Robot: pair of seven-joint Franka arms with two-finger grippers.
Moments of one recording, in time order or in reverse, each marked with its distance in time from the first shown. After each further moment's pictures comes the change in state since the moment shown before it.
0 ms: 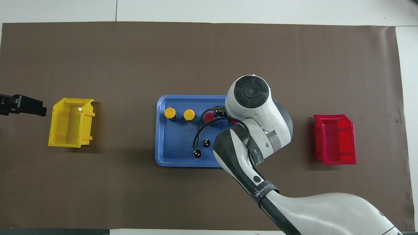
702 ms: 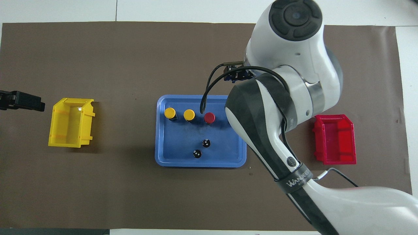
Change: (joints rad) left arm 0.004 0.000 0.010 0.002 0.008 0.035 0.064; right arm -0.076 0.056 -0.007 0.411 -0.002 -0.288 -0.055
